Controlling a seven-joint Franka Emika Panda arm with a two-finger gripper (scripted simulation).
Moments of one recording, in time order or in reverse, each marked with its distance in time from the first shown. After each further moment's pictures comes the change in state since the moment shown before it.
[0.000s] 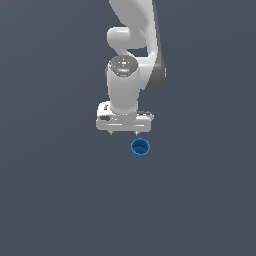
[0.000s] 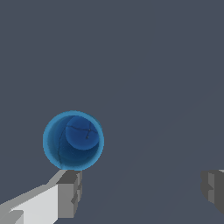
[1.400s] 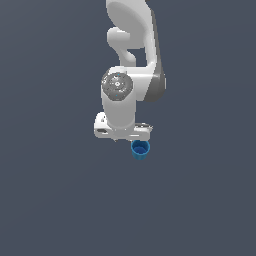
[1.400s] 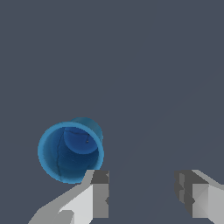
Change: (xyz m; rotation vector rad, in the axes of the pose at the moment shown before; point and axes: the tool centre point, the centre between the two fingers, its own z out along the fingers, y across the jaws) arm 0.021 0.002 0.016 0.026 -0.124 0.053
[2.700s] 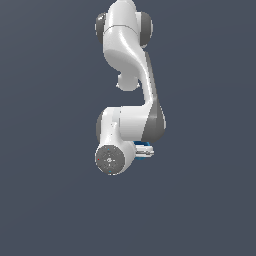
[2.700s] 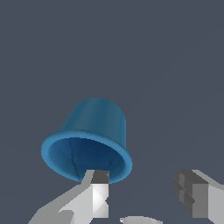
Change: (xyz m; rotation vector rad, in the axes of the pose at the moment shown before) arm 0.012 -0.026 0.054 0.117 -0.477 0.027
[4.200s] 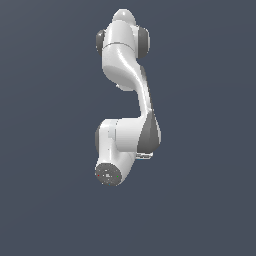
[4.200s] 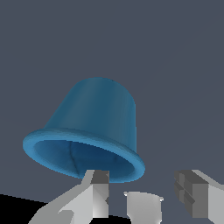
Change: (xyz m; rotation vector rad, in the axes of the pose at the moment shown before) arm -0.006 -0.003 0.026 0.050 -0.179 -0.010
